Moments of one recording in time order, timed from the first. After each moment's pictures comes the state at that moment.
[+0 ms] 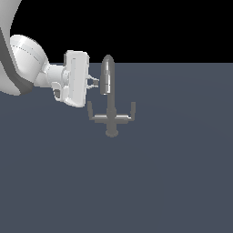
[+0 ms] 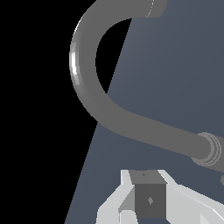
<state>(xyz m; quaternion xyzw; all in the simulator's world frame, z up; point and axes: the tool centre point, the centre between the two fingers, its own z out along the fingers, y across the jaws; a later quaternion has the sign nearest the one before) 0.051 0.078 0.216 0.09 -0.74 0.65 0.13</state>
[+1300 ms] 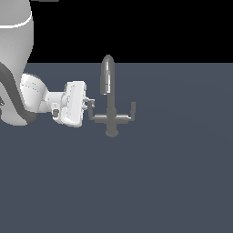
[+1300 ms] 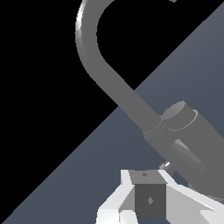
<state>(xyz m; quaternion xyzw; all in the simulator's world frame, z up) 0.062 0.102 0.131 0.27 -0.66 0.65 0.27</state>
